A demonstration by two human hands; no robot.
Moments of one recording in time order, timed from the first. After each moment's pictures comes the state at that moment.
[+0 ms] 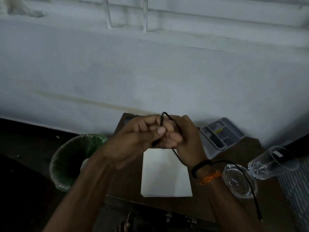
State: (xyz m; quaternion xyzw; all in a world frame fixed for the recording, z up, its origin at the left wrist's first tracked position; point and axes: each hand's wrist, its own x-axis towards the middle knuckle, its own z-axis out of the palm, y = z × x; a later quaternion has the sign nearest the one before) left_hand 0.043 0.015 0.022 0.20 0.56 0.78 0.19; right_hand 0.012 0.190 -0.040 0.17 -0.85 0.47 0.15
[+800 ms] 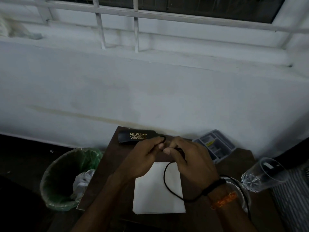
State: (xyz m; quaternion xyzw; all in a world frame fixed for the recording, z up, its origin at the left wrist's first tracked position) left_hand 0.012 0.051 -0.038 0.18 0.83 0.53 -0.01; right_hand 0.027 0.228 -0.011 0.24 -0.90 0.33 0.15
